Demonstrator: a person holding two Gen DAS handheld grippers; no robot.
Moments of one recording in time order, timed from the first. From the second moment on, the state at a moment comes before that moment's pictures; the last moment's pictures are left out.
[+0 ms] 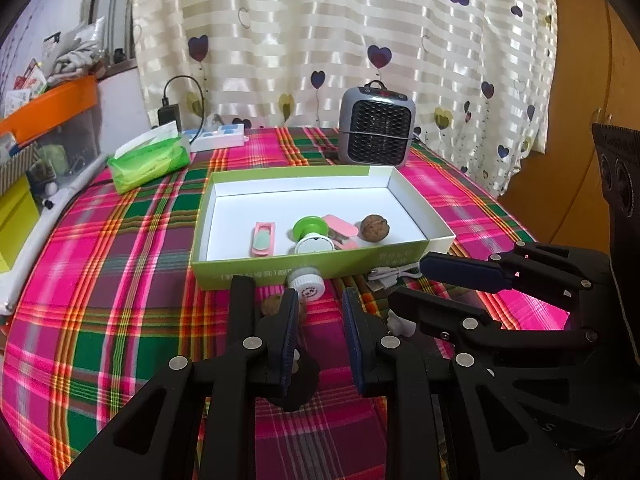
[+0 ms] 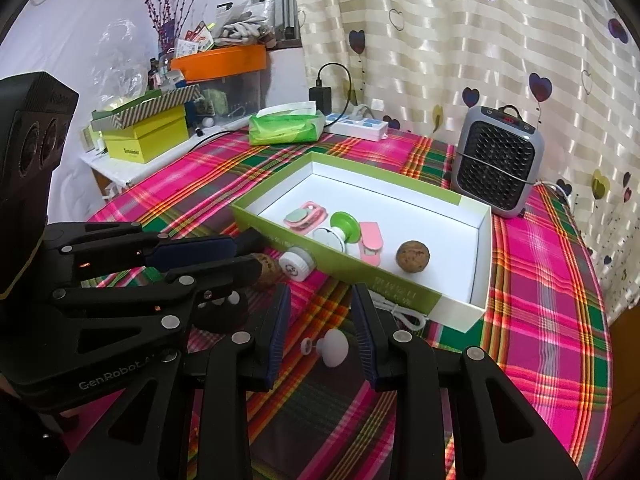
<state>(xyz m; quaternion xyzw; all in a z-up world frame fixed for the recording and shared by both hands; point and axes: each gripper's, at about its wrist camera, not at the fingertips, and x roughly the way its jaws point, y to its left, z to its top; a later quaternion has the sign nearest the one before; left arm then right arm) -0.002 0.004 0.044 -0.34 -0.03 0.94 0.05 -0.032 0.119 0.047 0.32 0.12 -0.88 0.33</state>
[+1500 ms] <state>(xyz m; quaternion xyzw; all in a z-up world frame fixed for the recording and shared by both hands) 0.015 -0.022 0.013 -0.38 -0.05 0.92 0.05 -0.036 0.123 0.018 0.38 0.11 -0.85 0.34</state>
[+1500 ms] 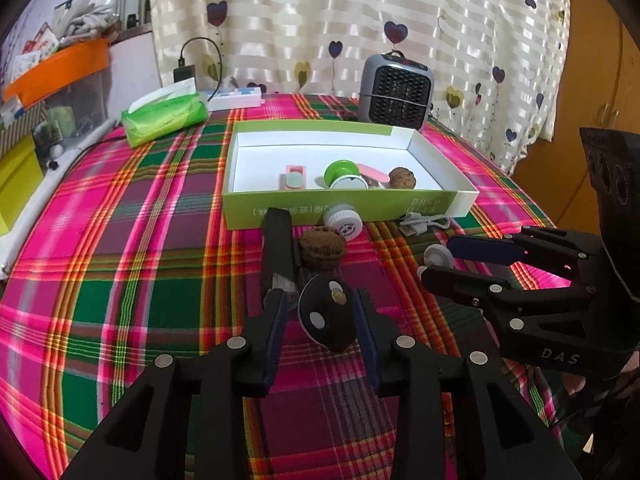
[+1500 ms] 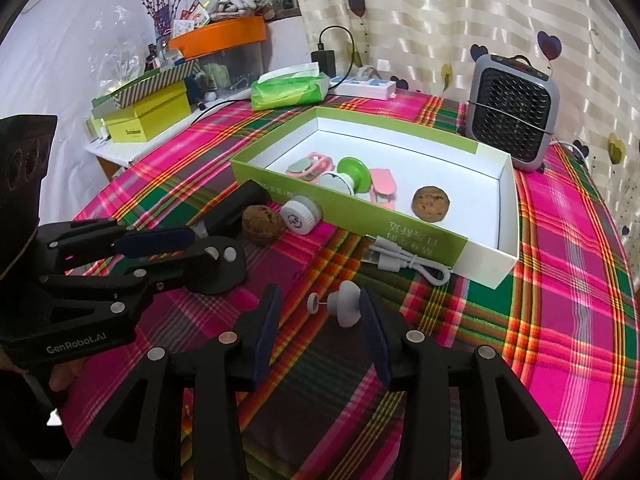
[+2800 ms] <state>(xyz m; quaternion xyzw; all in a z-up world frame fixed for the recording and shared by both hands) -0.002 -0.020 0.005 -0.40 -0.07 0.91 0.05 -0.049 0.119 0.008 0.41 0.11 -0.85 0.33</state>
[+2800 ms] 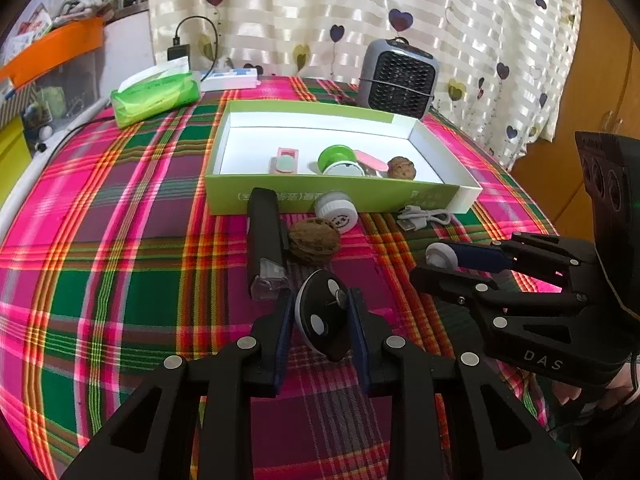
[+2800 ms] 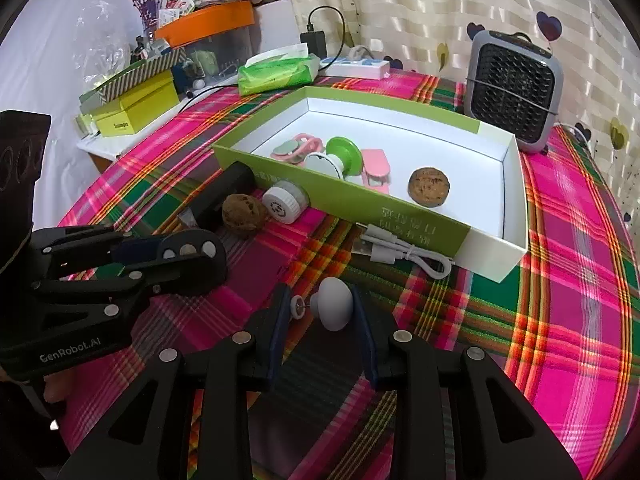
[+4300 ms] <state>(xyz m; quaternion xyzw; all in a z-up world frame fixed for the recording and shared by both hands) 0.000 0.000 0.043 -0.35 -0.04 0.93 0.06 -0.033 0.133 0.047 0.34 0.10 -0.88 0.33</state>
